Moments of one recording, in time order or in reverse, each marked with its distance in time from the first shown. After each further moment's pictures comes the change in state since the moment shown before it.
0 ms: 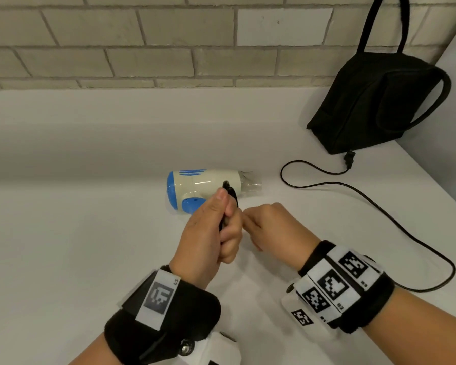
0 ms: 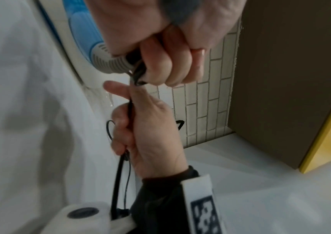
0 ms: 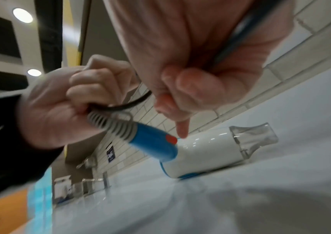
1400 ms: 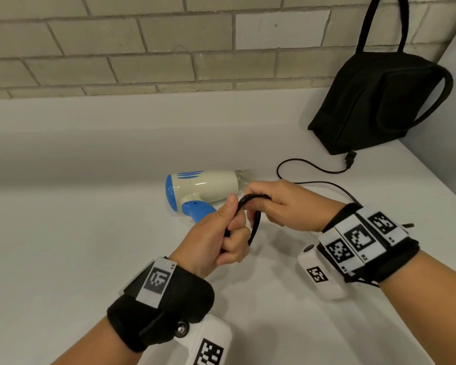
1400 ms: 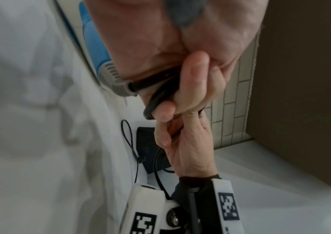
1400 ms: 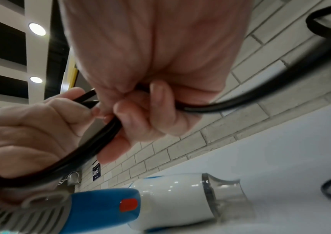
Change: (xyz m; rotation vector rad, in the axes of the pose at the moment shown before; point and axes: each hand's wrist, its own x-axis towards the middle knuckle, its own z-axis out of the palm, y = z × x) left_hand 0.009 -0.007 -0.008 0.104 -0.214 -0.153; right_hand 0.011 0.002 -0.049 0.231 -0.204 -0.262
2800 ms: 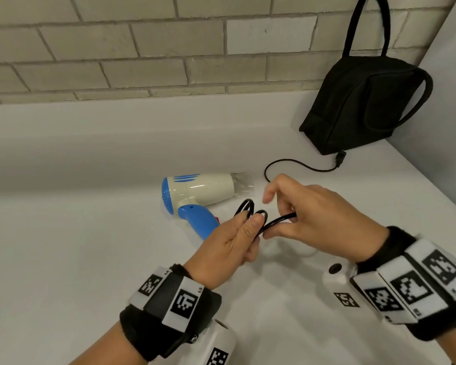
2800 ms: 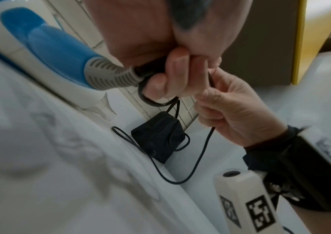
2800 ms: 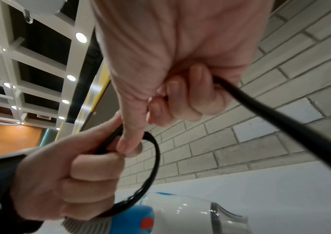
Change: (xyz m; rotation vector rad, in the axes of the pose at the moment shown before) left_hand -0.004 -0.008 0.015 0.546 0.026 0.174; right_hand -0.047 -0.020 -0.001 -0.490 0.212 0.111
